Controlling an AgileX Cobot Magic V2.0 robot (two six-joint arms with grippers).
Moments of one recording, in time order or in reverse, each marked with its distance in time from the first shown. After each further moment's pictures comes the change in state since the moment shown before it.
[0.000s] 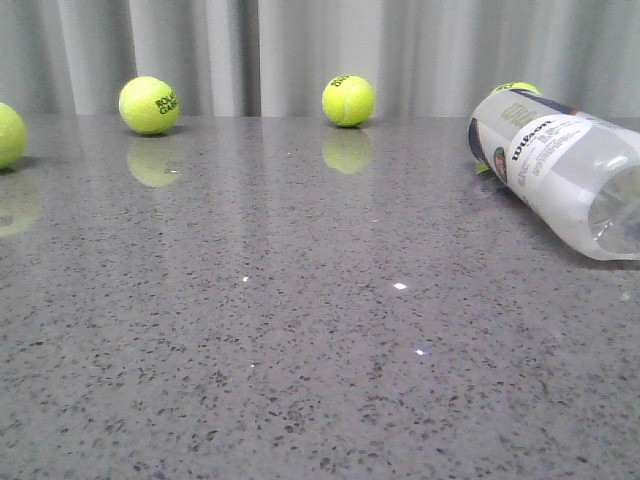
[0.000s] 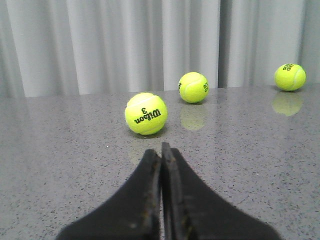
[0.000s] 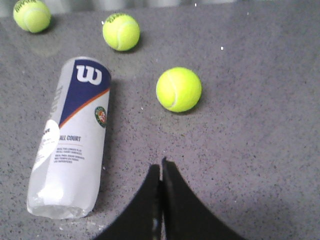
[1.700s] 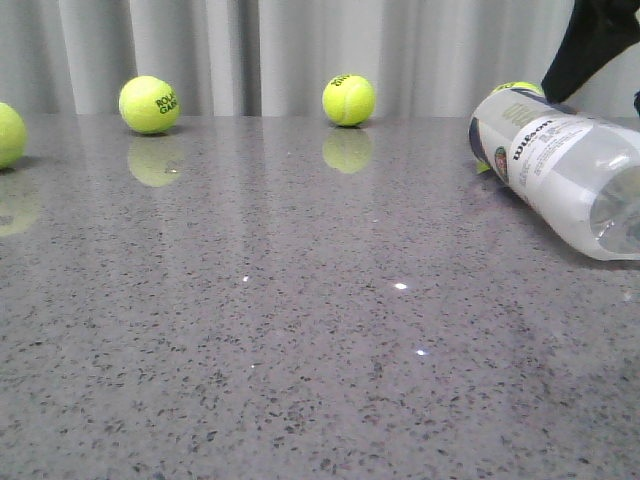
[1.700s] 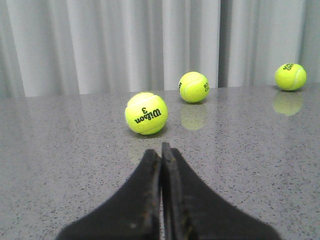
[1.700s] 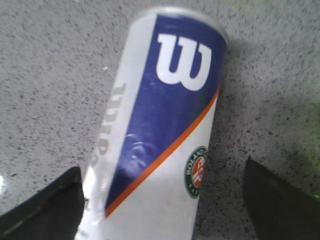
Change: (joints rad) left arm 0.000 0.000 0.000 0.000 0.000 0.000; right arm 0.042 0.758 -0.225 0.514 -0.124 -0.477
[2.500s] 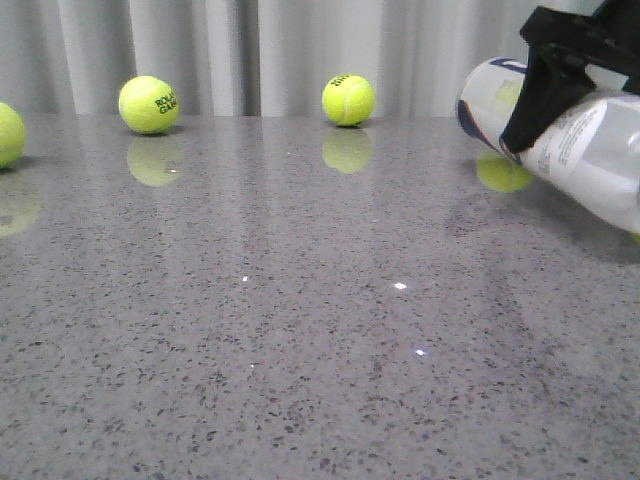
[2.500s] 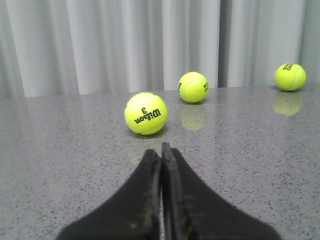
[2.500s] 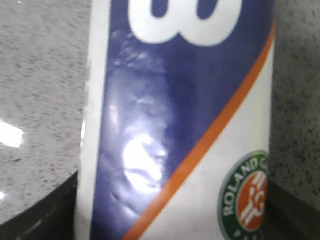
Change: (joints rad) left arm 0.000 0.000 0.000 0.000 0.000 0.000; right arm 0.037 0.139 -0.121 0.011 0.131 -0.006
